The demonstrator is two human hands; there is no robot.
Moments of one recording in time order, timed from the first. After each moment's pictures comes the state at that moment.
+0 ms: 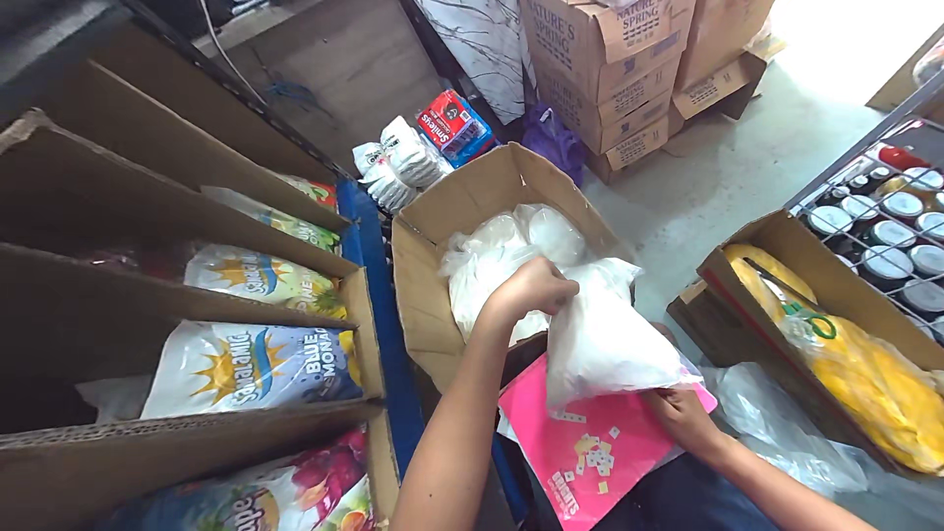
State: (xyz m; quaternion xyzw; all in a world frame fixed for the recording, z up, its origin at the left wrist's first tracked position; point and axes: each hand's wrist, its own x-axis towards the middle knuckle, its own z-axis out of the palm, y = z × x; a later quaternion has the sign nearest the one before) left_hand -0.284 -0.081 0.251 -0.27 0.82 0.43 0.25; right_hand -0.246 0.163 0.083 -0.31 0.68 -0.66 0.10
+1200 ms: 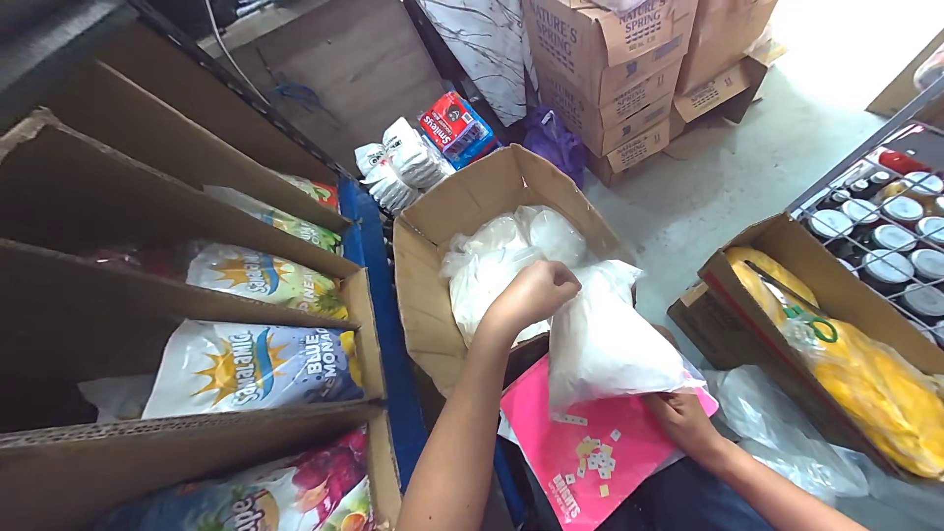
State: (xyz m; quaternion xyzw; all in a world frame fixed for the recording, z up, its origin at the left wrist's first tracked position) left_hand -0.274 -0.077 0.262 -0.20 0.87 0.38 0.22; right_hand -0.244 0.161 0.075 -0.30 0.66 -0.69 0.10
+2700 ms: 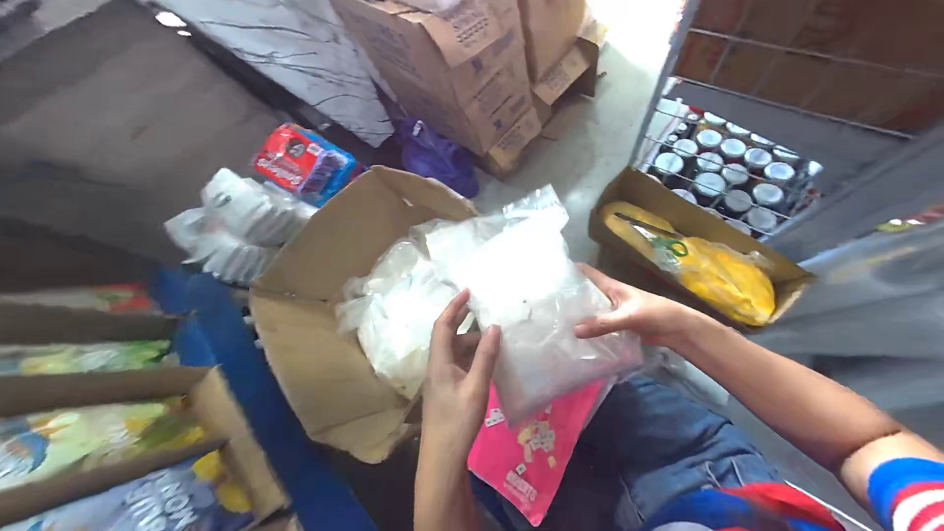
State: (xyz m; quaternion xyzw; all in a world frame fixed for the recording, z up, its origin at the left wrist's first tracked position) left_hand -0.196 -0.004 0.216 -0.12 0.80 0.57 -0.14; right_hand -0.312 0.212 0.196 -0.18 0.48 -0.74 0.44
